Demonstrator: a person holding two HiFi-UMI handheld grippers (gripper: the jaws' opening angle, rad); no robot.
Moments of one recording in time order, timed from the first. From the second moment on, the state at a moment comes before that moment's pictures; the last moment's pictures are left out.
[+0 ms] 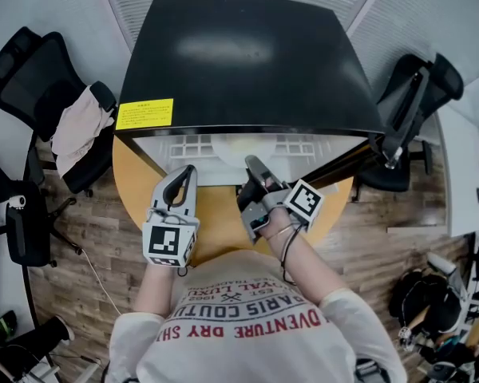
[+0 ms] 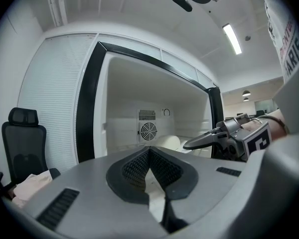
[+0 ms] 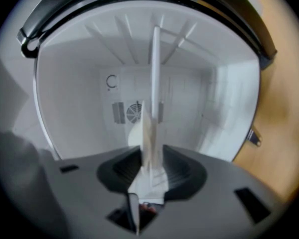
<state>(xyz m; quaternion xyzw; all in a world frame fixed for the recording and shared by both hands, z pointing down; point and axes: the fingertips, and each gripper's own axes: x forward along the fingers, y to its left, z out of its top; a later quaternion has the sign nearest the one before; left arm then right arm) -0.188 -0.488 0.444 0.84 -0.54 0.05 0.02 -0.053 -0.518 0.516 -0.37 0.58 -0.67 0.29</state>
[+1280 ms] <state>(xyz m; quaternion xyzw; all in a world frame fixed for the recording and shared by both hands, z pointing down) -0.181 -0.427 0.442 0.85 -0.52 0.05 0.02 -0.054 -0.454 0.469 -0.43 0.78 -0.44 0.15</state>
